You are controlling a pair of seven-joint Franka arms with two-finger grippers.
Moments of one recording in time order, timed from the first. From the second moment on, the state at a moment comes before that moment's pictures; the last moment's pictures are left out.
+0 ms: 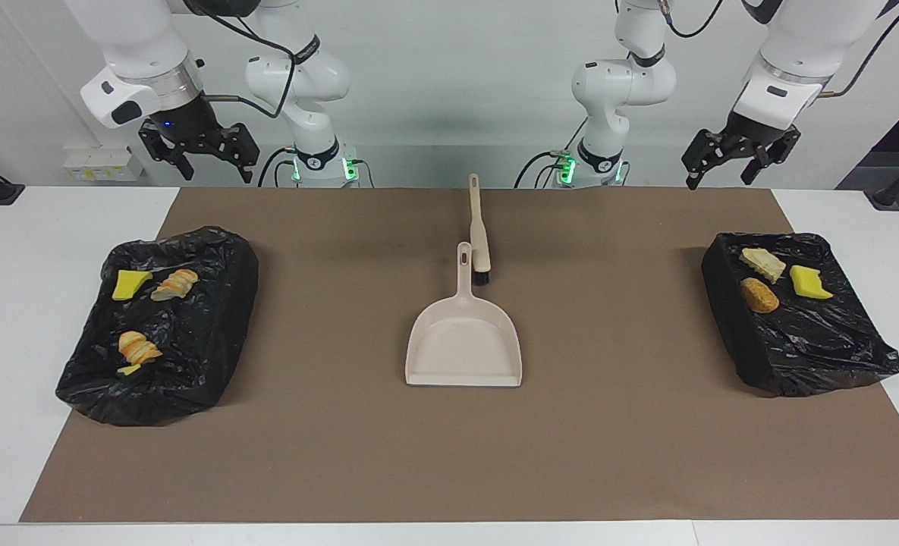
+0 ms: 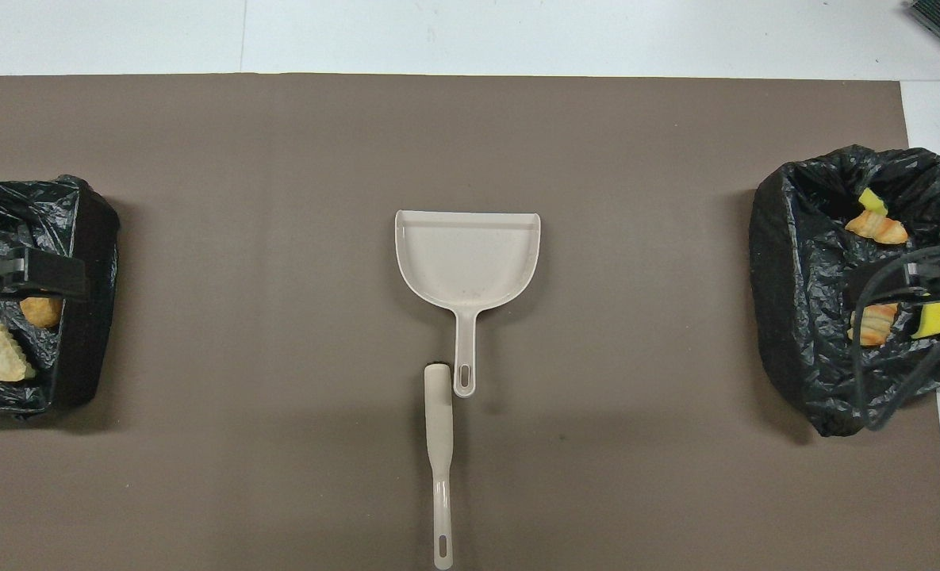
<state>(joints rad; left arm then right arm) -0.04 -0.10 -0.06 -1.60 0.01 1.50 -0.15 -0.02 -0.03 0.03 -1.52 -0.02 1.40 0.07</state>
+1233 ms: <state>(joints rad) -0.03 -0.11 -0.06 -1.60 0.01 1.49 -0.05 -0.02 -0.03 0.03 -1.52 -0.02 1.40 0.07</state>
